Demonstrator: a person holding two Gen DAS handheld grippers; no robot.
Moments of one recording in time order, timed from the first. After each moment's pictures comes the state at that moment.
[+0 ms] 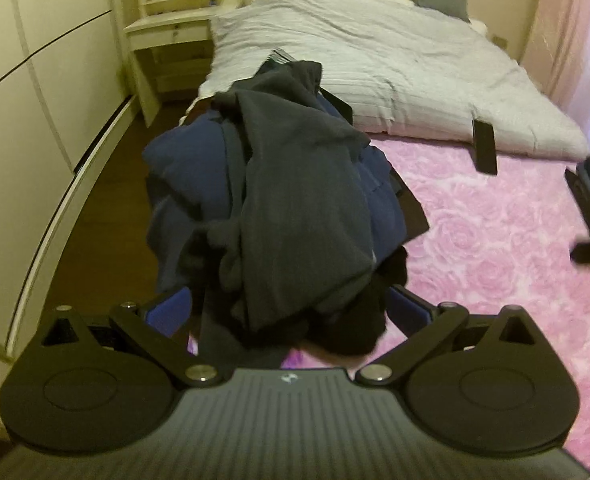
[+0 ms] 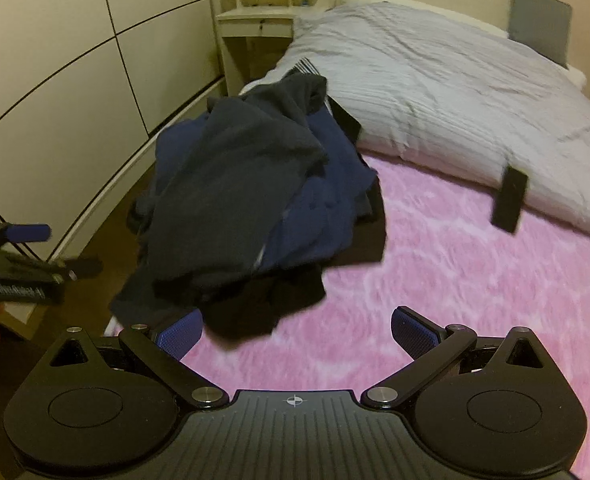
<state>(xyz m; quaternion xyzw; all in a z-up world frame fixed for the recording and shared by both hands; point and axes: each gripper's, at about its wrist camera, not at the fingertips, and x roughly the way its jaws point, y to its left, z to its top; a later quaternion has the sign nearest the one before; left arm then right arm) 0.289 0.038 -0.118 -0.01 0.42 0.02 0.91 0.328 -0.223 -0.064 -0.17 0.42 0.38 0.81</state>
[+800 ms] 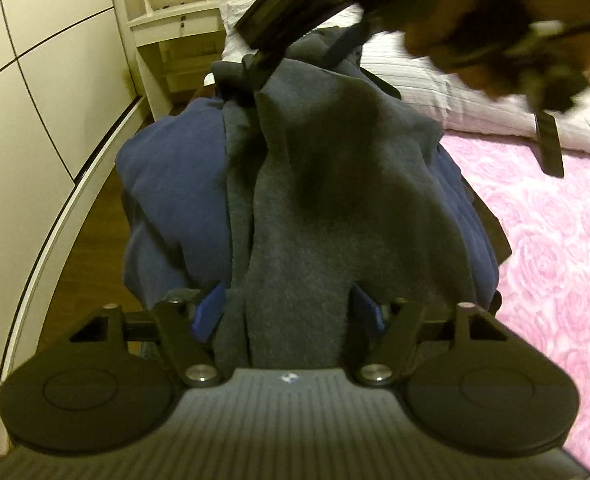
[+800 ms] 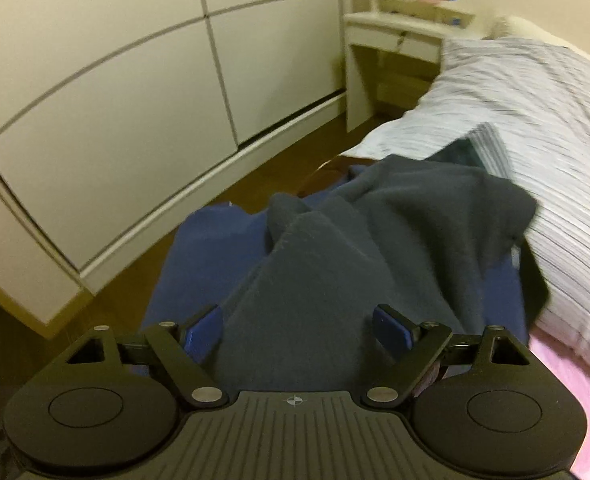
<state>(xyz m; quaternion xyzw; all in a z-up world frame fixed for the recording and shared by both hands) 0.411 0.066 -0.232 -0.01 0.42 0.09 0.90 0.526 0.113 -0.190 -0.22 0.38 0.55 0.71</state>
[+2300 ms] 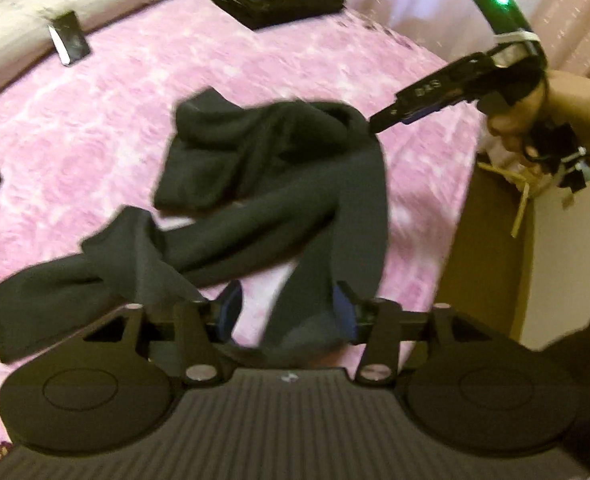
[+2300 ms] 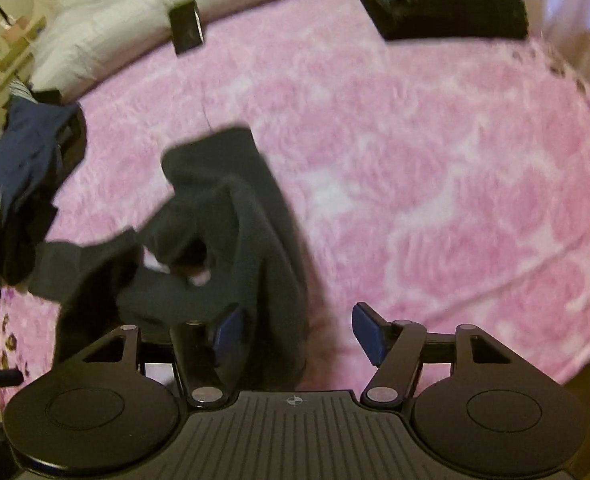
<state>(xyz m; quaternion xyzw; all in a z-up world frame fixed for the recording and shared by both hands) 0.238 -0.369 -0.176 0.09 0.51 -0.33 0.79 0.348 -0.727 -0.236 0.04 0.56 0.12 0.81</state>
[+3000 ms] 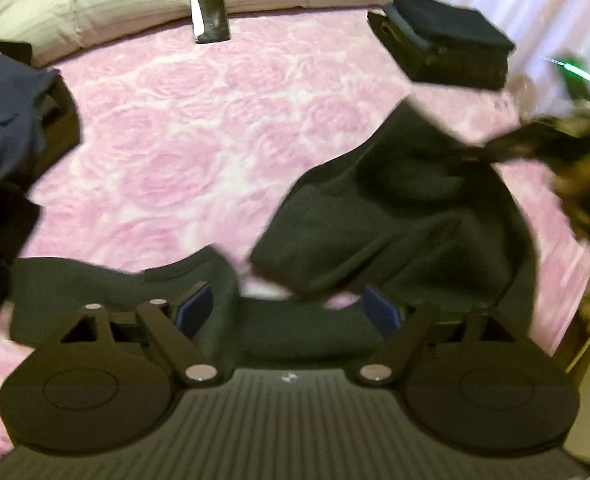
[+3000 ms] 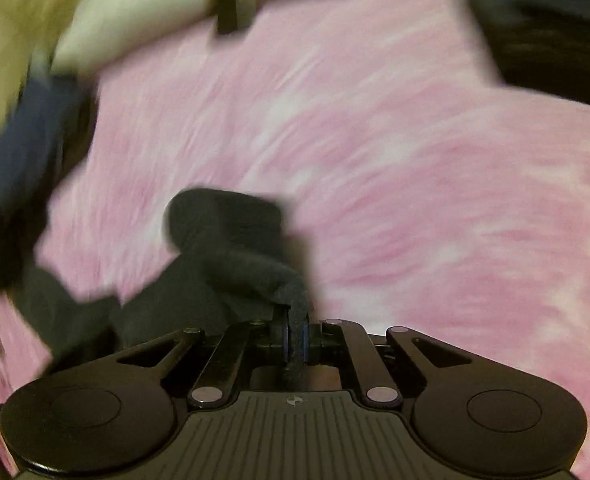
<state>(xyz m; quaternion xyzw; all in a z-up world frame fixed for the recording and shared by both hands) 0.358 -0.402 -0.219 -0.03 0.53 -0.12 0.84 0.513 -0.752 -0.292 0.05 0.56 0.19 0.80</state>
